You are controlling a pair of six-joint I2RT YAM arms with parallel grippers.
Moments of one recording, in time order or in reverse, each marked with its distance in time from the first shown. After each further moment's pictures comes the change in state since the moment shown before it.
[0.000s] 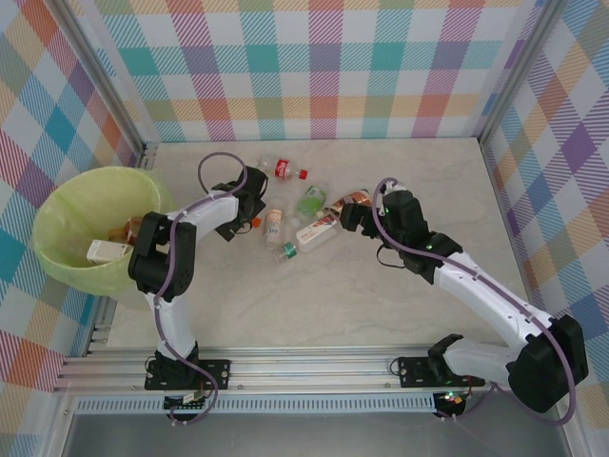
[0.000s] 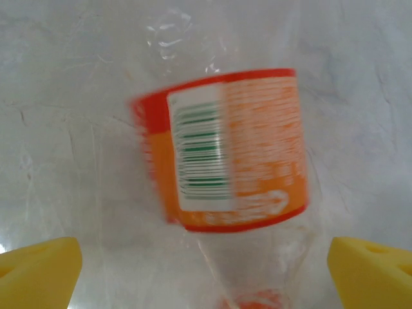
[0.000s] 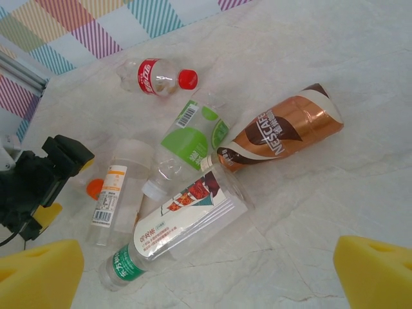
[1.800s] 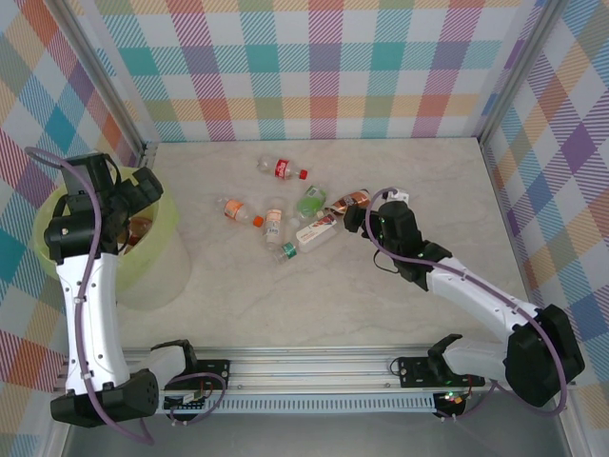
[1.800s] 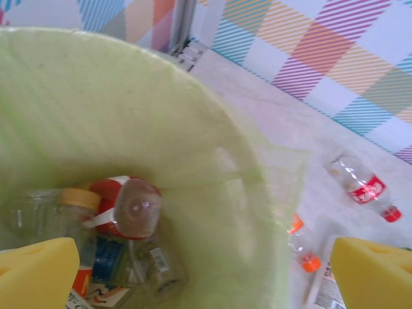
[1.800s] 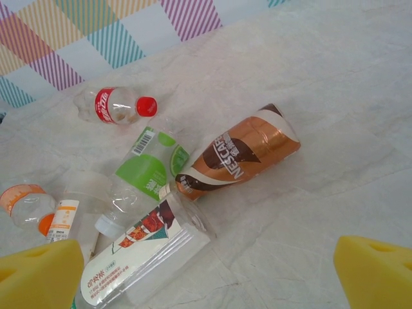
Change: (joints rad) left arm 0.493 -0.851 0.178 -0.449 0.261 0.788; right arm 0.007 0.044 -0.116 0.206 0.151 -0.010
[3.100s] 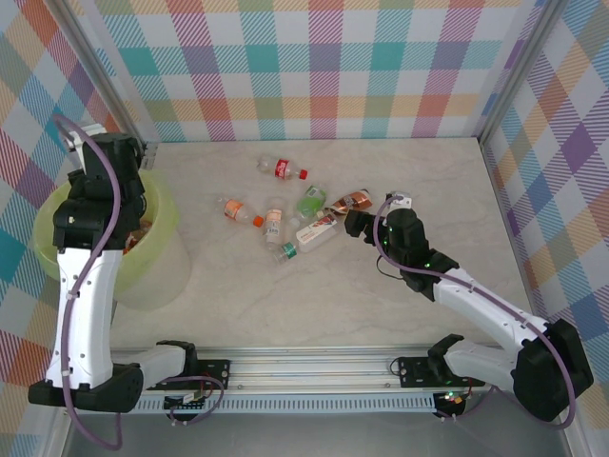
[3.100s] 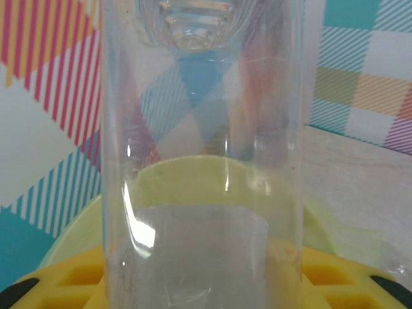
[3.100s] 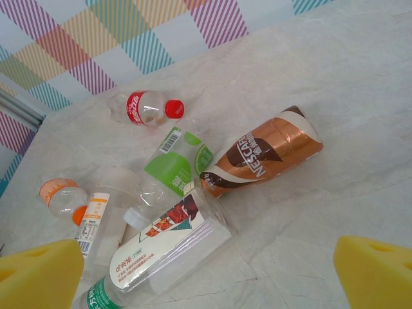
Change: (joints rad) left arm -0.229 0.064 0.163 -0.016 -0.653 0.188; right arm 0.000 -0.090 -0.091 0.078 -0.055 0.010
